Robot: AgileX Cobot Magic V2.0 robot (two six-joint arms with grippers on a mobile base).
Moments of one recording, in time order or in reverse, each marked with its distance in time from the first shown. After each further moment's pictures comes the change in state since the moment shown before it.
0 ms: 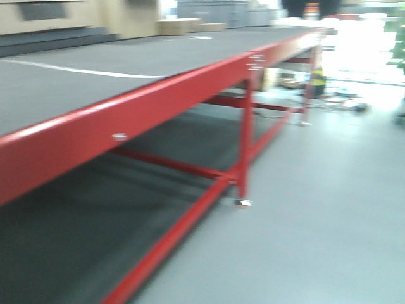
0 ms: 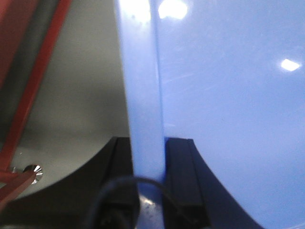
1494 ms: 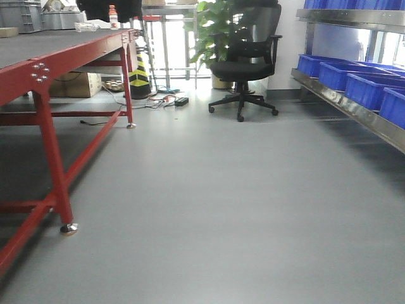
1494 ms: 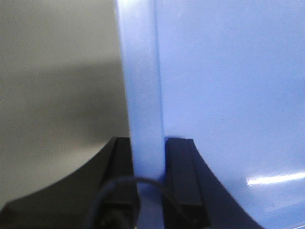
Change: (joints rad) left arm -0.001 0.000 0.000 -0.002 0.004 0.000; right arm 0.000 -0.001 0.000 0.000 0.006 0.000
